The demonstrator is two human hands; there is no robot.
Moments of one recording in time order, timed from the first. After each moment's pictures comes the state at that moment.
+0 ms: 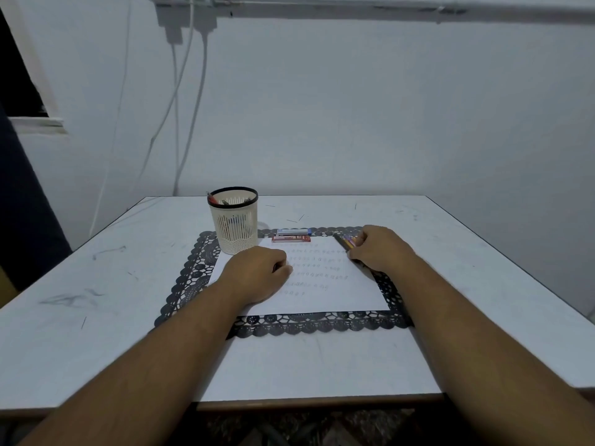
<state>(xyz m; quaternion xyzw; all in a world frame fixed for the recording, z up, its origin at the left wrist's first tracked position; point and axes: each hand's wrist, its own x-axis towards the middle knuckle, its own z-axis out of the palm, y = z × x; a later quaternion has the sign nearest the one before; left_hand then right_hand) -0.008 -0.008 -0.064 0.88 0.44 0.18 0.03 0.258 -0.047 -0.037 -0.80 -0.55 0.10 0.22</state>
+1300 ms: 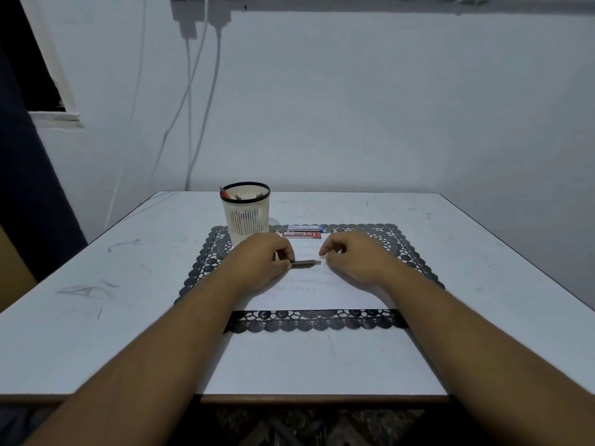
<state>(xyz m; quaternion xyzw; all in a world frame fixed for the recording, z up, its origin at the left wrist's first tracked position) -0.022 0.004 -0.054 0.87 0.41 0.24 0.11 0.208 -0.051 -0.053 -0.65 -0.67 0.19 0.31</state>
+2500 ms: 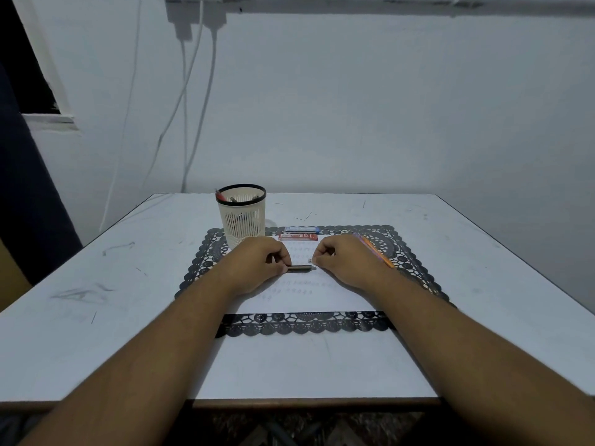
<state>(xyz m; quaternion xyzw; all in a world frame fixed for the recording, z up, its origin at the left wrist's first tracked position) -0.028 0.000 -0.052 0.86 0.40 0.25 0.20 0.201 -0.037 -0.060 -0.65 -0.68 0.17 0.30</state>
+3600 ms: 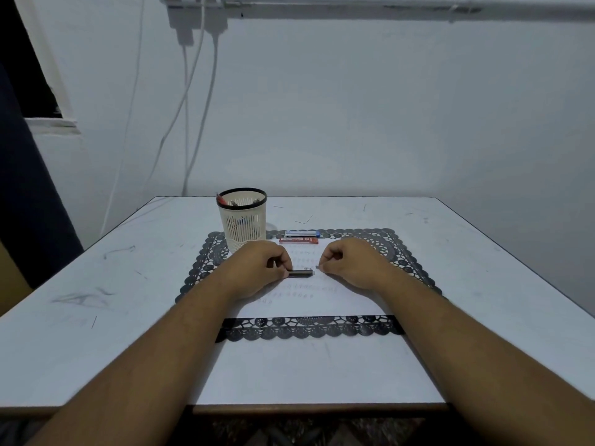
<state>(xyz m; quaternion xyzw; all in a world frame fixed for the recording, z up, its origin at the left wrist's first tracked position) -0.028 -0.004 -0.053 0.84 0.40 0.26 0.24 0.213 -0.042 -0.057 -0.65 -0.67 0.21 0.30</state>
